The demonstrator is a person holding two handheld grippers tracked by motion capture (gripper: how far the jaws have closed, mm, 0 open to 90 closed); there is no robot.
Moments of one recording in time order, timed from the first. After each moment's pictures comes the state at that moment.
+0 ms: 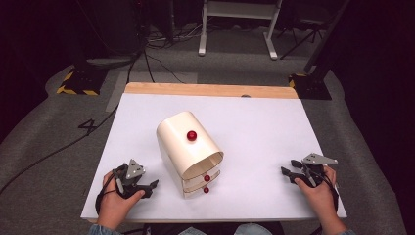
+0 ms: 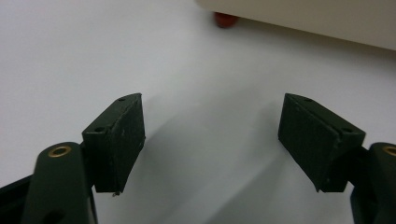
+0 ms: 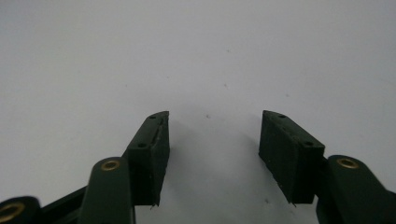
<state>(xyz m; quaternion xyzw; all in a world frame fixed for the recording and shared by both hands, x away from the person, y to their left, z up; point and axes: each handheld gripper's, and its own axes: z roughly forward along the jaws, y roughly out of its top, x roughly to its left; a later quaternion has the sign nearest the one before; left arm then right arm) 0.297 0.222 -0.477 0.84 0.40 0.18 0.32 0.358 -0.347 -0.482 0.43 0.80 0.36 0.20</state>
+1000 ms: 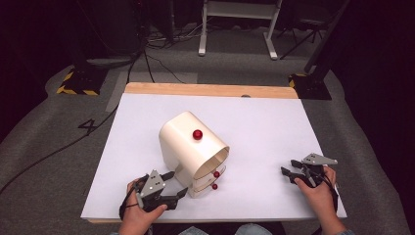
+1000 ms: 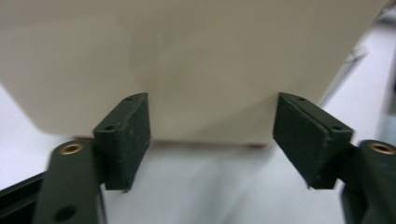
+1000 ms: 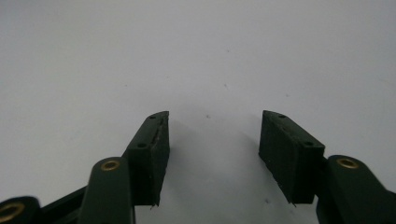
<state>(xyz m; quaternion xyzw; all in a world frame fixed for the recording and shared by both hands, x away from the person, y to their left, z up) 0.277 0.153 -0.475 0.80 0.33 0.16 0.47 0.357 -0.347 -0.482 0.43 0.80 0.36 0.20</state>
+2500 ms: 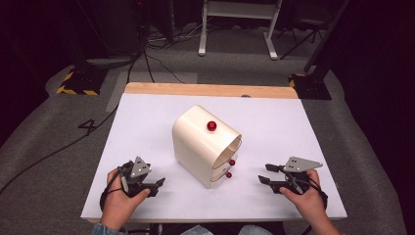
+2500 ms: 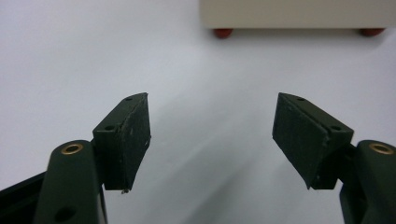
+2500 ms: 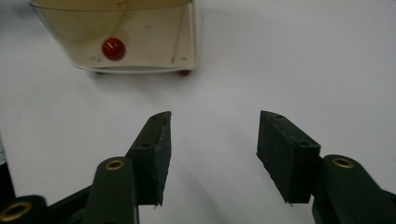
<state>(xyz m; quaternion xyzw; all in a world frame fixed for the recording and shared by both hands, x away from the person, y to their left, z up) 0.302 0.214 -0.451 0.84 0.39 0.18 0.33 0.326 -0.270 -0.440 0.28 0.84 0.44 0.13</state>
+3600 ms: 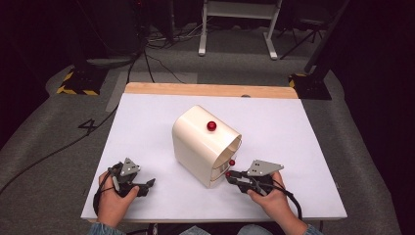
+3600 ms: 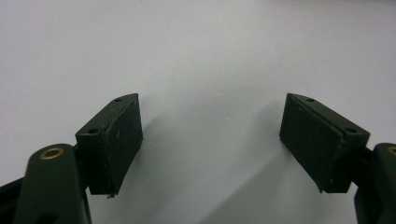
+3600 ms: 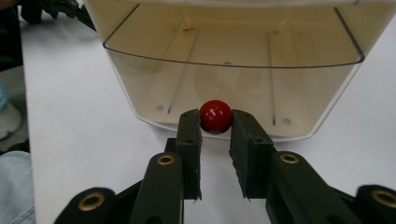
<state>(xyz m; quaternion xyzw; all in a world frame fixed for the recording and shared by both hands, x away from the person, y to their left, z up) 0.310 0.241 -0.482 0.83 0.42 0.16 0.33 0.325 -0.181 -0.459 0.23 0.84 0.47 0.11</state>
